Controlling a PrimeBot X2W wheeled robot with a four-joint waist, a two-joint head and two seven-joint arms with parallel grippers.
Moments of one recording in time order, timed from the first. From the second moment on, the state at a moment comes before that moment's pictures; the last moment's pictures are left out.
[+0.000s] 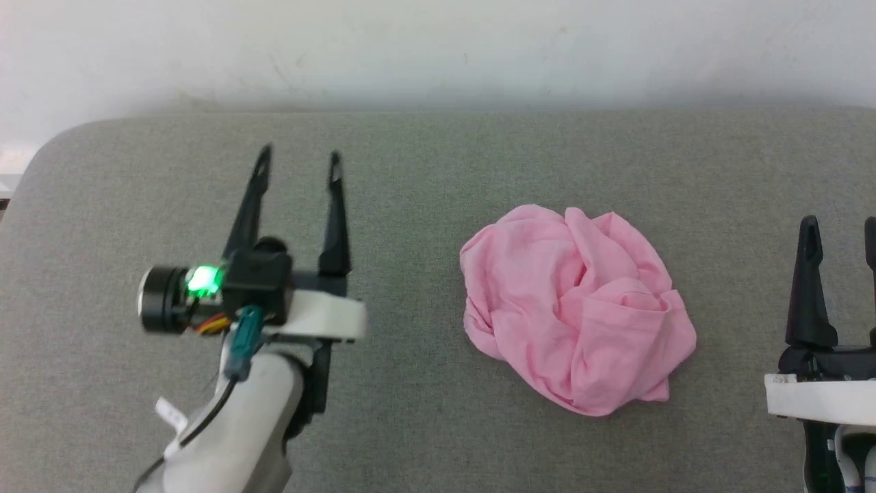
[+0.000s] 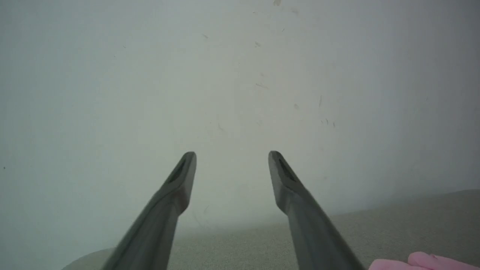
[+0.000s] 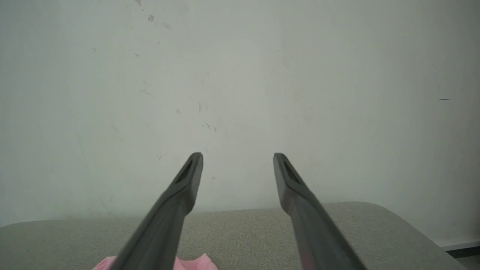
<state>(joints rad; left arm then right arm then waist) -0.43 0.32 -0.53 0.06 -0.28 0.45 -0.26 -0.03 -0.05 -0.19 -0.15 0.19 0.13 -0.26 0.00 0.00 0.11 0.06</state>
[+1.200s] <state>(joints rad) -0.26 0.15 -0.17 0.09 -0.07 0.12 -0.26 0.03 -0.05 -0.14 -0.11 0.19 0.13 -0.26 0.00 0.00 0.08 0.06</state>
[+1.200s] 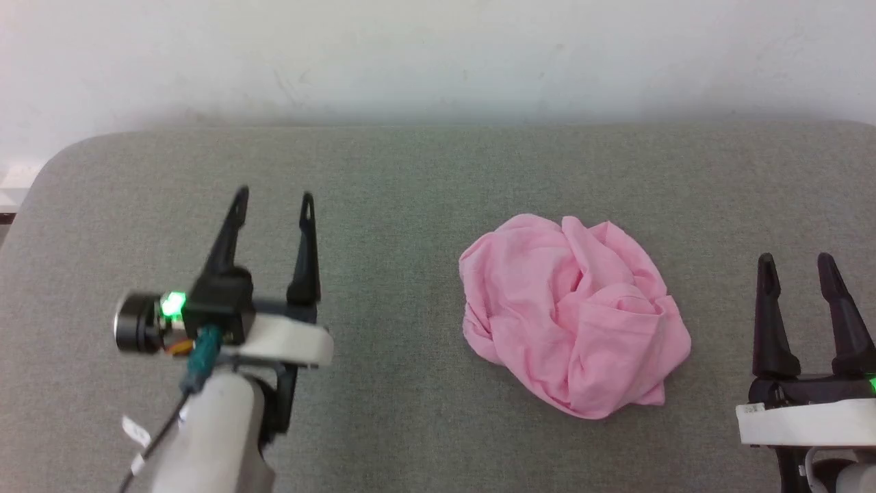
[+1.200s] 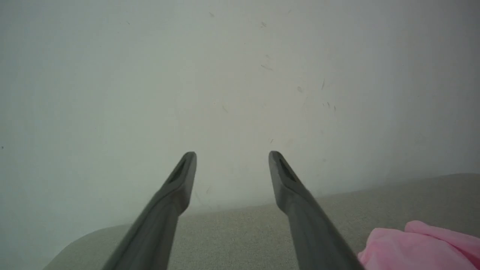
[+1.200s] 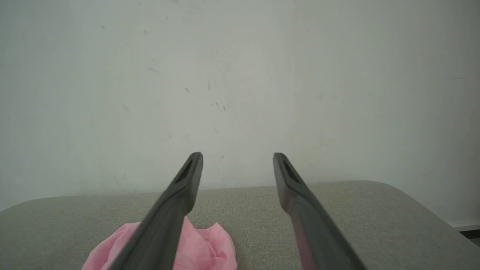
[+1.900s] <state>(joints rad) -0.90 0.22 -0.68 0.56 -0.32 -0.12 0.25 -0.02 -0.05 -0.13 -0.11 0.20 0.13 -0.26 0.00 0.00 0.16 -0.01</state>
